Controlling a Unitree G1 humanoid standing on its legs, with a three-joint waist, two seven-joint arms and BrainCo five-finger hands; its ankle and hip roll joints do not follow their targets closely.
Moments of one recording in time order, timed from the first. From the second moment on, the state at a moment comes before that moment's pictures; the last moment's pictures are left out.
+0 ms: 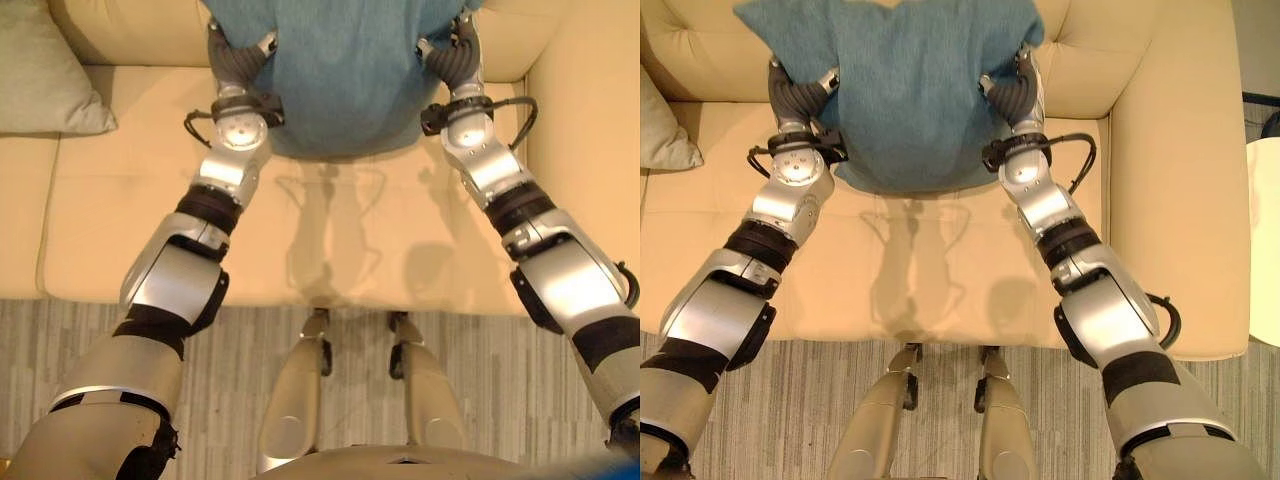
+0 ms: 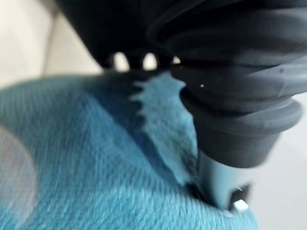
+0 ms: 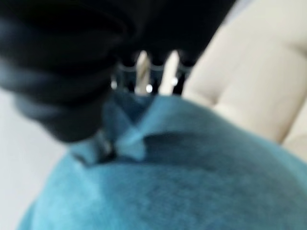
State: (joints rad) left arm -1.26 0.46 -0.44 0.93 -0.56 -0.21 0.55; right arm -1.33 -0.32 0.48 0.98 0.17 -0.09 -0.51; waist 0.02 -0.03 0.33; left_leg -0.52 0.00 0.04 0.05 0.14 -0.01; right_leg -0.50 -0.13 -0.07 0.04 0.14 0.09
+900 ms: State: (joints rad) left arm -0.21 0.67 -0.06 0.42 -0.49 -0.25 0.33; right arm -0.53 -0.69 0.23 0.57 0.22 -0.12 -0.29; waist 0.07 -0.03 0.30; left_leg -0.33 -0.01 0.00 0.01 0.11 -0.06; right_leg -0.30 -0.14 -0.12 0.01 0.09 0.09
